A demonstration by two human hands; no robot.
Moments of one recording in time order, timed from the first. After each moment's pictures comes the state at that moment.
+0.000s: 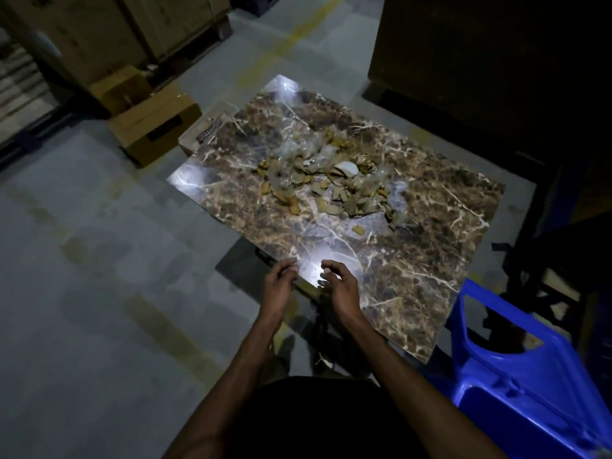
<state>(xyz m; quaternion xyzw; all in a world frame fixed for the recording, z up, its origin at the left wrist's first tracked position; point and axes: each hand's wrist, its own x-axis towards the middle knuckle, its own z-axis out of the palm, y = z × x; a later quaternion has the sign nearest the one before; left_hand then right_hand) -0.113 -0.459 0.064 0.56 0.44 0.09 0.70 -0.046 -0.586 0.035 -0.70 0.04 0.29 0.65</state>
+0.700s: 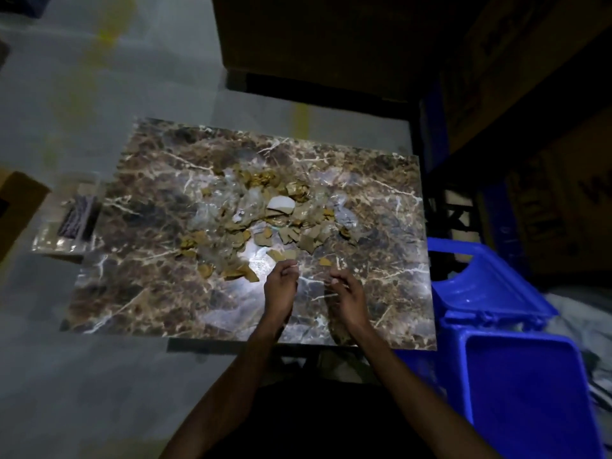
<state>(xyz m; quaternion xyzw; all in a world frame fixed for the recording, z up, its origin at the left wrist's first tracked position) 0.074 -0.380 0.009 0.64 0.28 -0.13 0.71 0.044 -0.538 0.051 -0.72 0.25 0.09 0.65</state>
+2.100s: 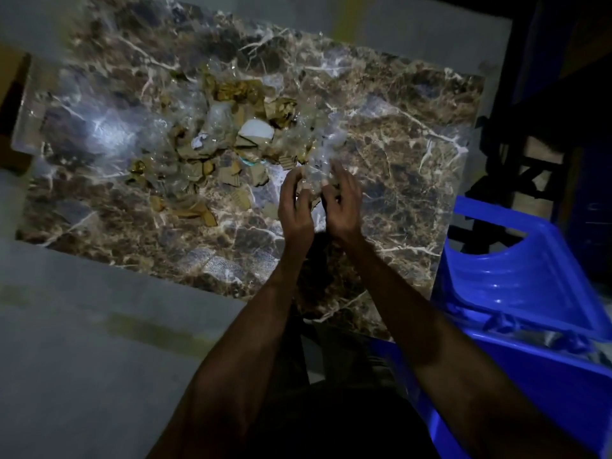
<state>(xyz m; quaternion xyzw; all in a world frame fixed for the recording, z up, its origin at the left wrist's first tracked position) 0.147 -0.525 -0.024 0.71 0.29 0.08 0.63 0.180 -0.615 -0.042 -0.85 0.01 0.06 0.53</state>
